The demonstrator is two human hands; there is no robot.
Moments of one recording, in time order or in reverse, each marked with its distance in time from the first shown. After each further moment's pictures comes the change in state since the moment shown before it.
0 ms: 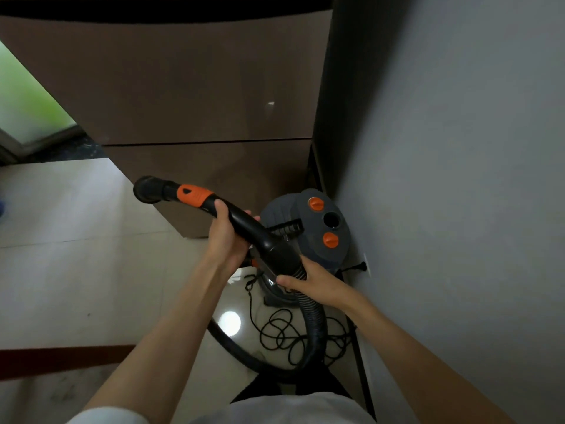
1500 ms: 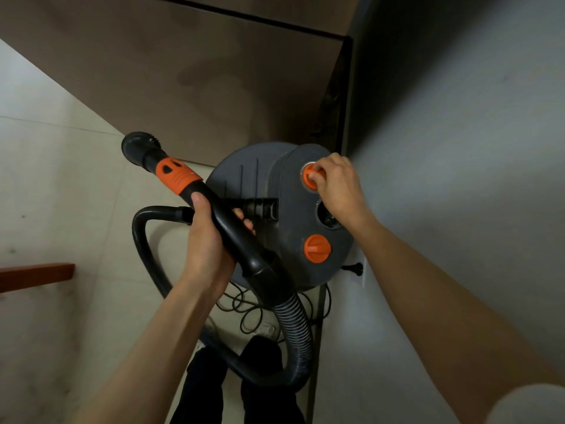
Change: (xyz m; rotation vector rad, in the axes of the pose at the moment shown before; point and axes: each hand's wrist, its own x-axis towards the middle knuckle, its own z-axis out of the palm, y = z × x) left_hand 0.169 -0.148 0.031 -0.091 0.258 -0.030; right_hand 0.264 0.129 -0.176 -0.793 0.381 -0.129
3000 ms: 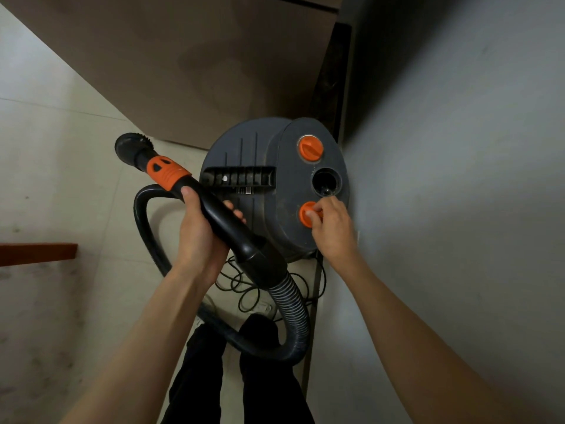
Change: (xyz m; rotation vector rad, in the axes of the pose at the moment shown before) left_hand -0.026 -0.021 -0.039 -0.059 0.021 -0.001; right_hand -0.126 0.001 0.027 0.161 -0.001 0.119
